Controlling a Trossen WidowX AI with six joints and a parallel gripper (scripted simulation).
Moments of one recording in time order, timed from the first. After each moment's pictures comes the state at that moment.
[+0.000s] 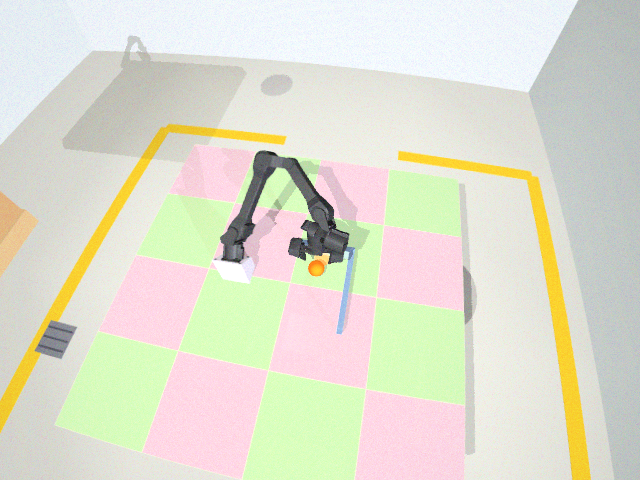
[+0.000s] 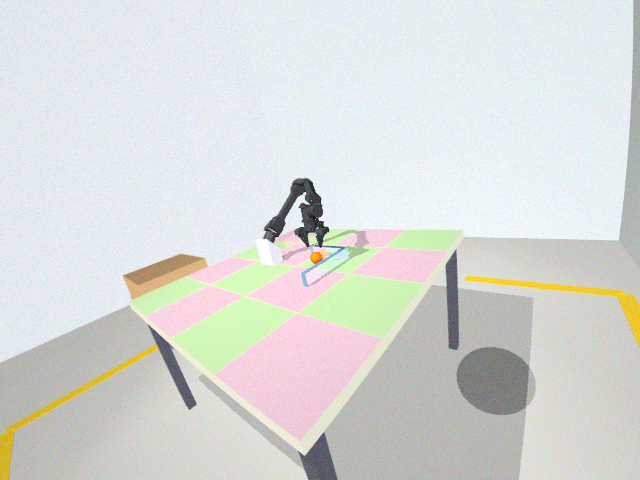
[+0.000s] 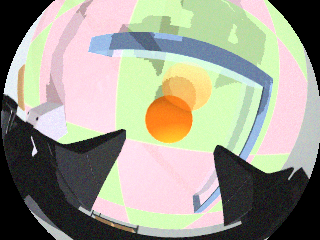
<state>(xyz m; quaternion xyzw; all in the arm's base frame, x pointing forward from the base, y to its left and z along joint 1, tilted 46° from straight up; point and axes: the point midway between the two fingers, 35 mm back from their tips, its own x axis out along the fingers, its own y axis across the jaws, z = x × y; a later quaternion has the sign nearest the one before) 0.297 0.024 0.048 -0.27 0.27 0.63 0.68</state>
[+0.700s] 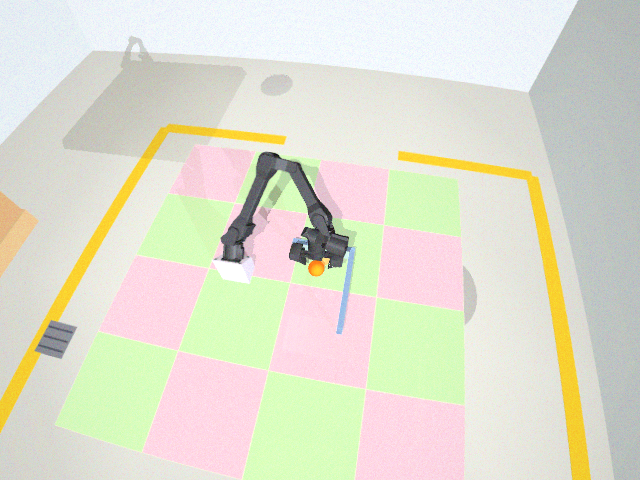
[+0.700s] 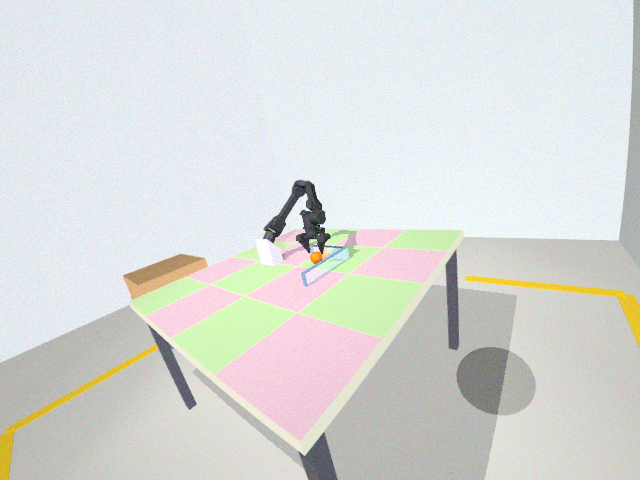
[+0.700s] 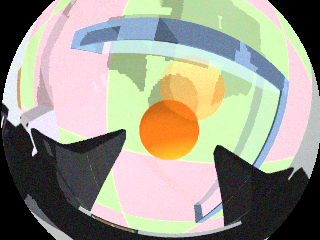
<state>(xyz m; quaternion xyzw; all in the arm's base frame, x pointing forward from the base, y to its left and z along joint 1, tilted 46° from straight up) 0.298 0.047 0.025 -0.26 0.27 0.63 0.68</state>
